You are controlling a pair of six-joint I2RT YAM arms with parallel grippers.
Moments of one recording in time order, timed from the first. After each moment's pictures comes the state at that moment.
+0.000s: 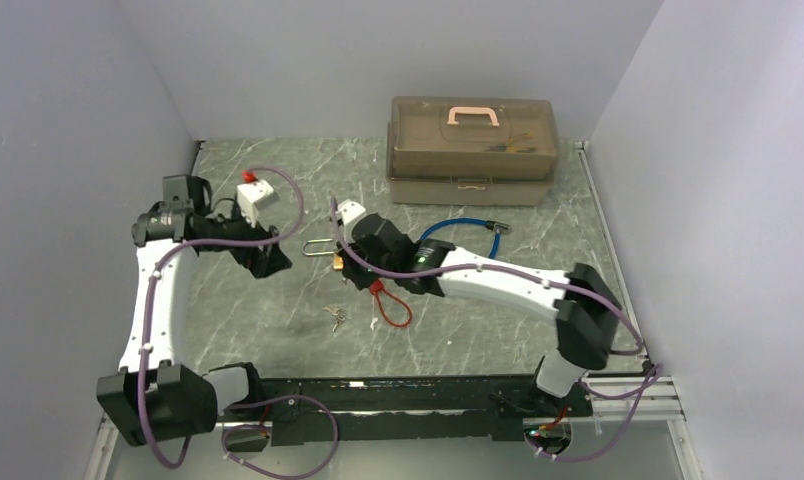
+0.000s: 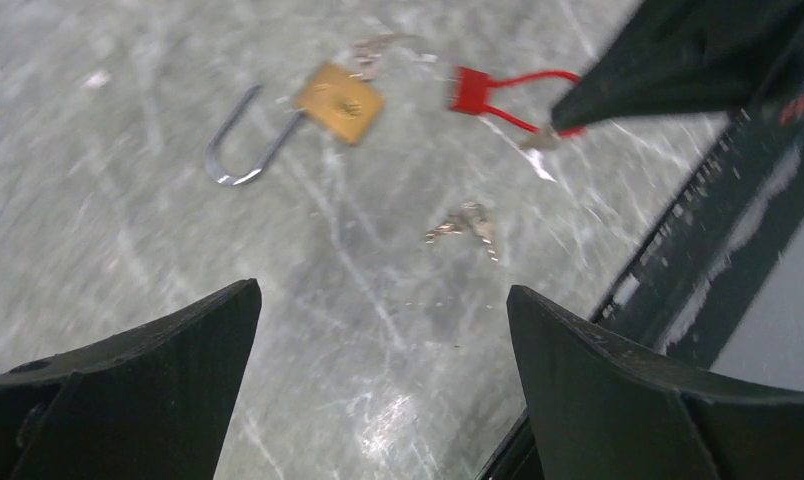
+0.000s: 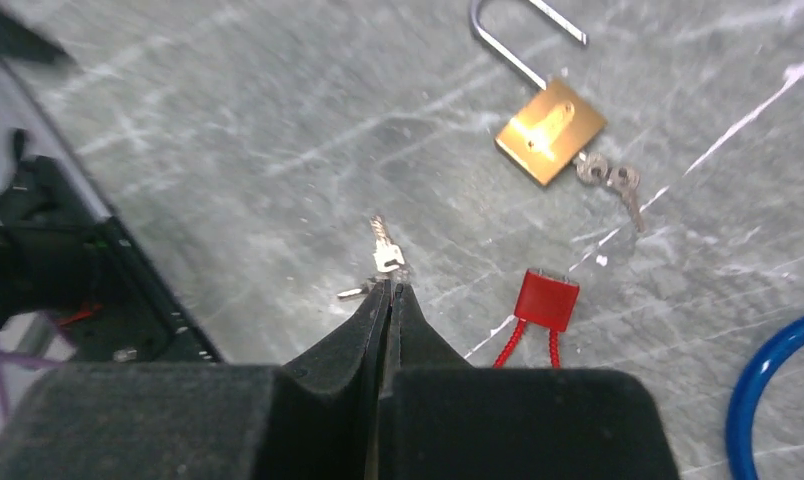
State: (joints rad) left arm 0.21 1.20 1.22 -1.09 0.82 0.72; right arm 1.07 1.70 1.29 -0.26 0.06 0.29
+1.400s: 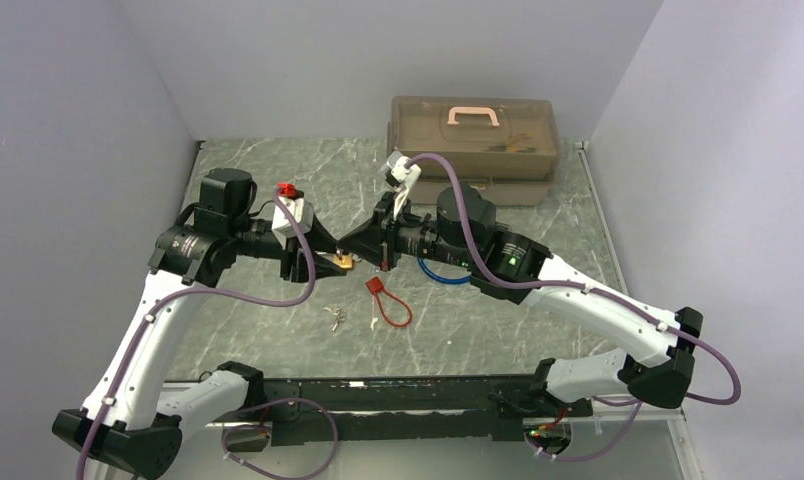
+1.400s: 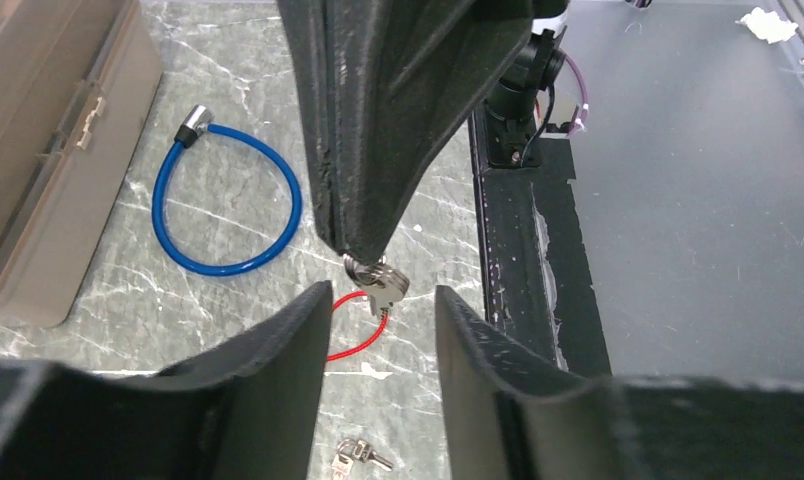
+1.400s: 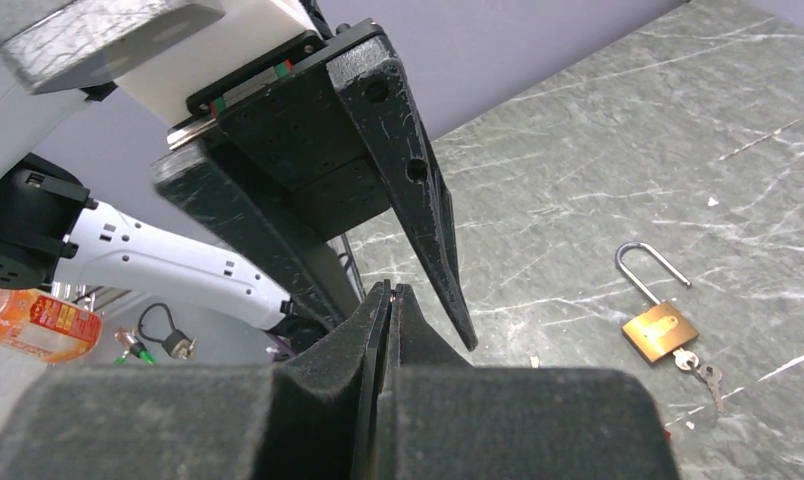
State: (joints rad) left arm -0.31 1.02 1.26 -0.86 1.19 0.59; right arm 1.07 1.27 1.36 -0.17 -0.19 0.34
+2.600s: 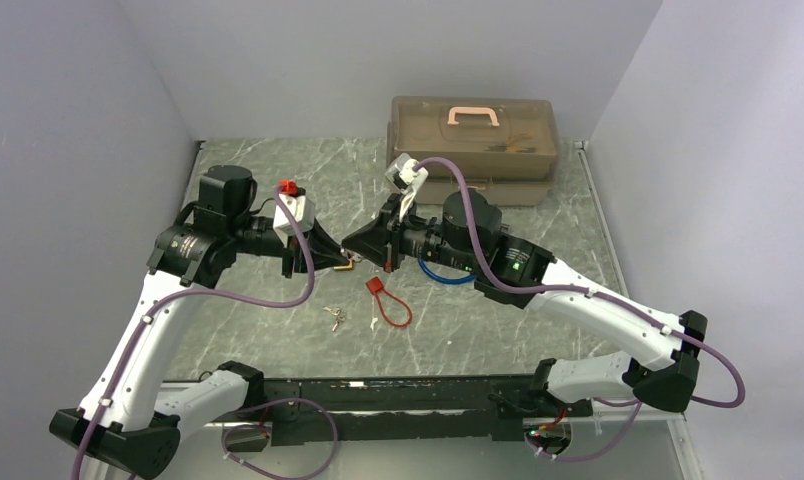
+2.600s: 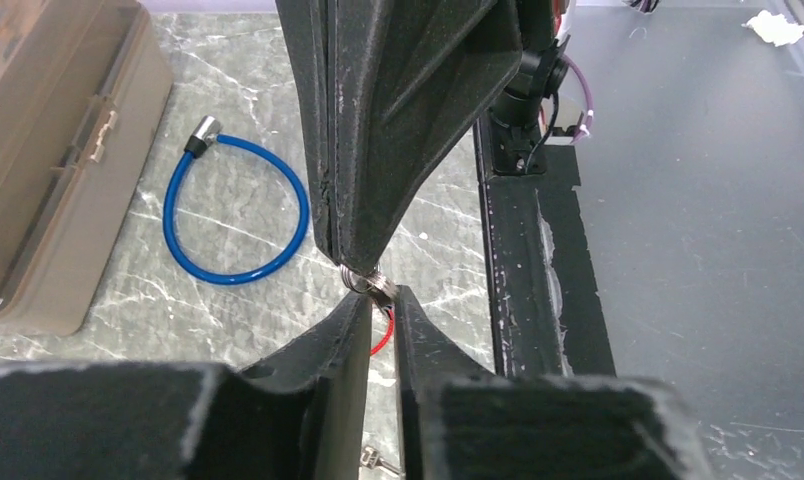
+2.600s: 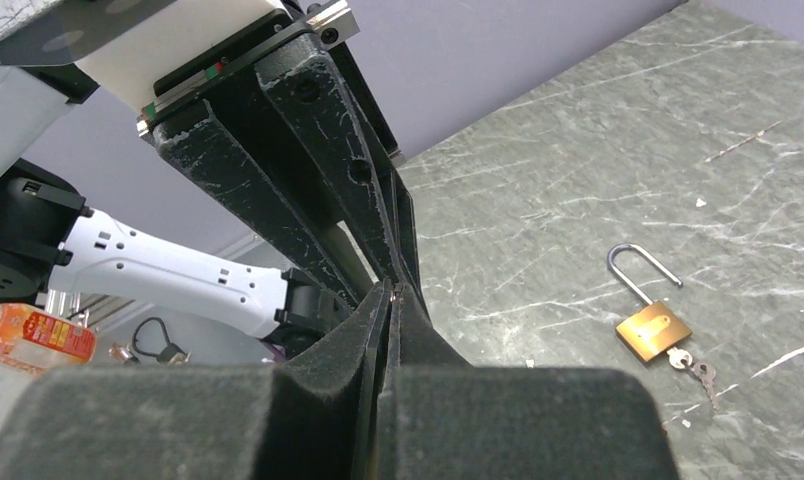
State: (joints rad) left arm -0.34 1.02 1.29 -0.84 1.17 0.55; right arm 1.07 1.23 1.31 -0.14 -0.16 0.35
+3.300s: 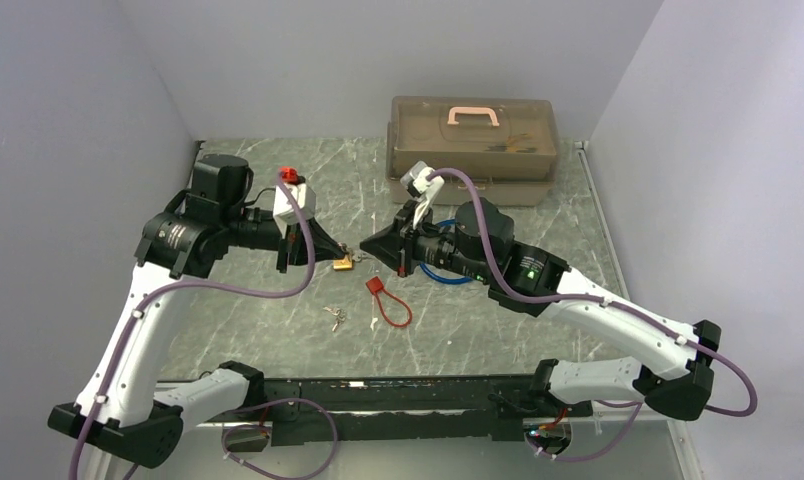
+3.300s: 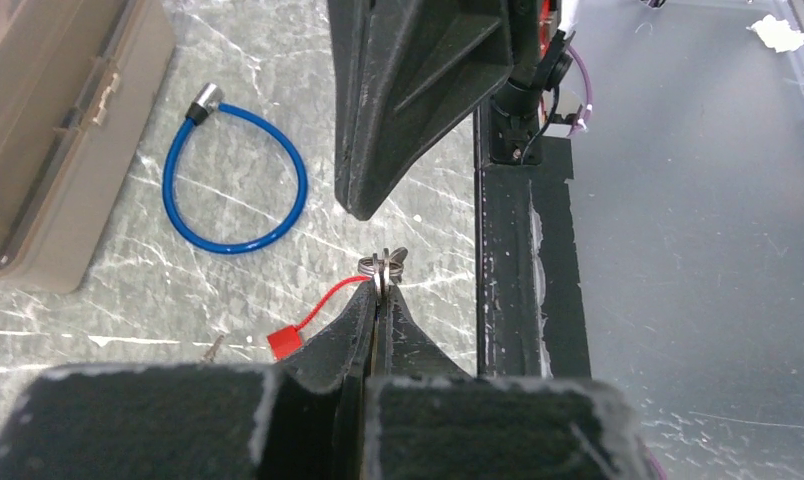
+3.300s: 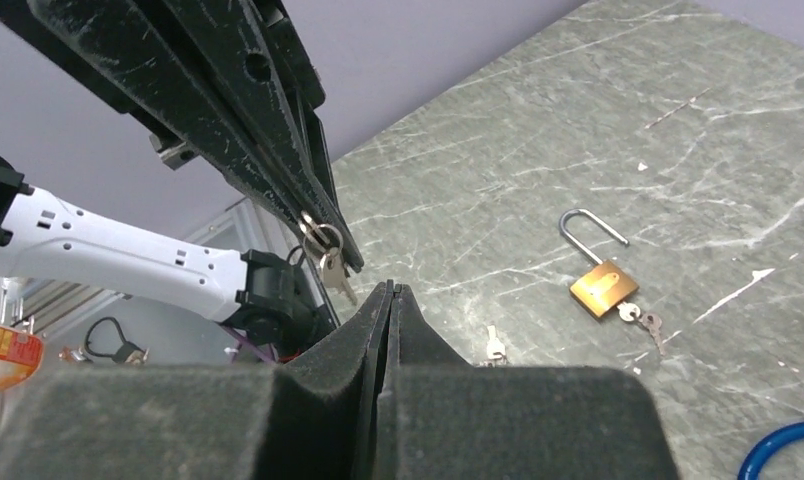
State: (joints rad) left arm -0.34 1.07 1.44 -0.99 1.10 0.55; right arm 1.07 1.16 1.25 -0.19 -0.07 0.32
